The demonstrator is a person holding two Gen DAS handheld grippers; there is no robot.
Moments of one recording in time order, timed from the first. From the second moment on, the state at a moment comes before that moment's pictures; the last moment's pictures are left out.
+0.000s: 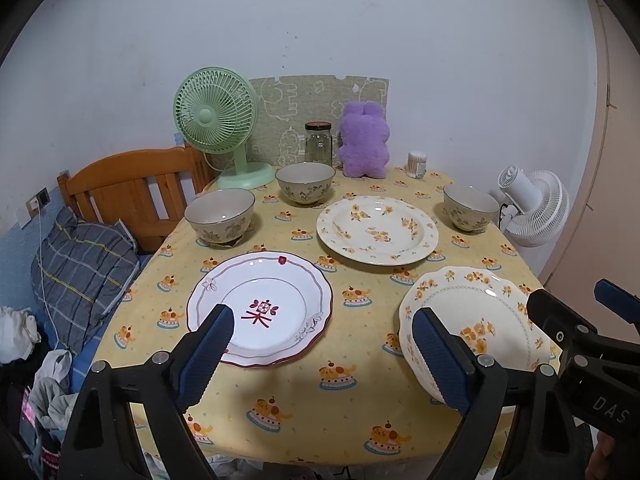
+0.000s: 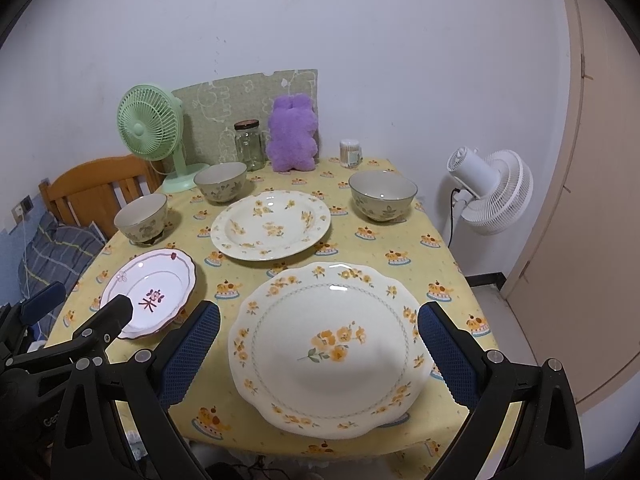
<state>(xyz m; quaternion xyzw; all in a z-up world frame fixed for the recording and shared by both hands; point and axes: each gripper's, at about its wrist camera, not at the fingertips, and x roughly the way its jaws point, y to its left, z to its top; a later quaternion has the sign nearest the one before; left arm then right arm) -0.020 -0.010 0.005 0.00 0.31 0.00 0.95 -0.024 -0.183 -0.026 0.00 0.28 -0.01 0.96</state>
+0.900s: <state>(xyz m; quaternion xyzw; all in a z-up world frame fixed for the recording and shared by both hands) 0.027 -0.058 -0.036 0.02 0.38 -0.05 0.92 0.011 -0.232 -0.060 0.05 0.34 -0.07 0.94</state>
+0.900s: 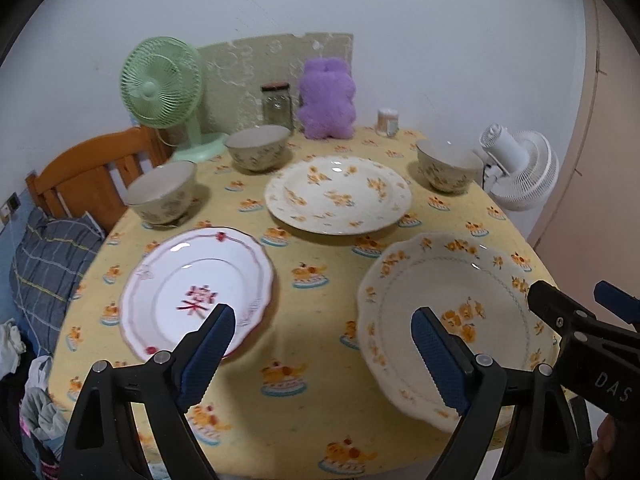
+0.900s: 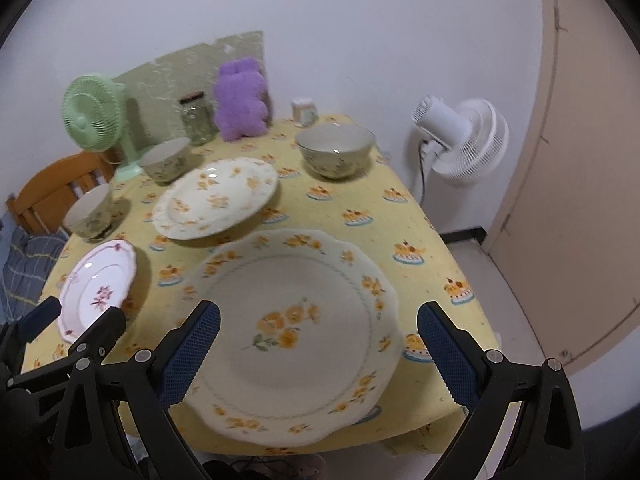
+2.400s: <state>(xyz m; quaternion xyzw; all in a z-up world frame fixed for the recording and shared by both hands) 0.107 -0.095 -0.110 0.04 0.49 -0.08 0.87 0.111 -0.250 -0.133 0.06 0.46 -0.09 0.88</state>
